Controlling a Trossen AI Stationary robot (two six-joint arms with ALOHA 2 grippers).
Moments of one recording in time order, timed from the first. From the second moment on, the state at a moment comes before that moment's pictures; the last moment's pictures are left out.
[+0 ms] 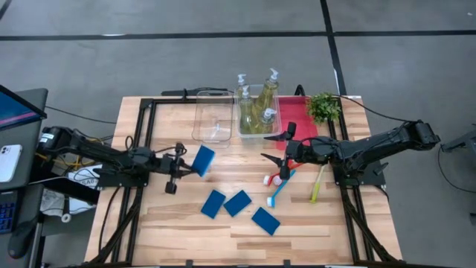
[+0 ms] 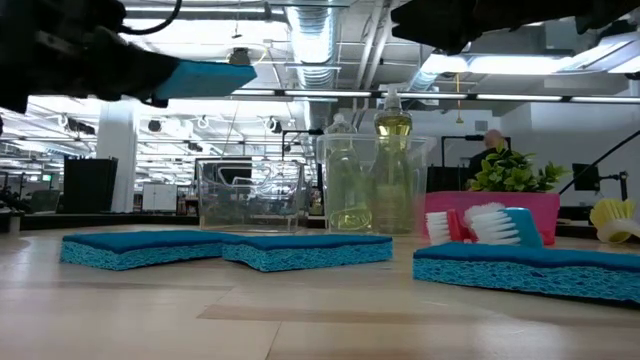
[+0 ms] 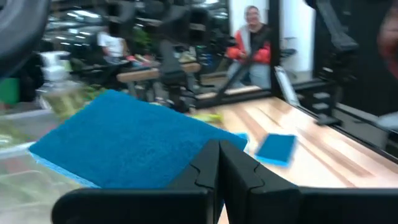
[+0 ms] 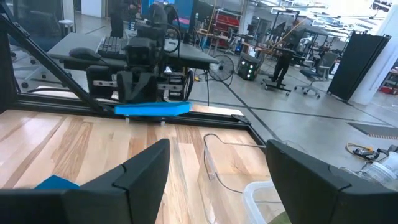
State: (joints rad) left arm -0.16 0.80 0.02 0.81 -0.03 0.18; right arm 0.12 0.92 0.54 0.44 0.37 -0.18
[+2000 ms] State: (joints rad) left arm 0.46 1.11 0.24 0.93 0.05 -0.06; right arm 0.12 0.92 0.54 0.45 0.37 -0.19
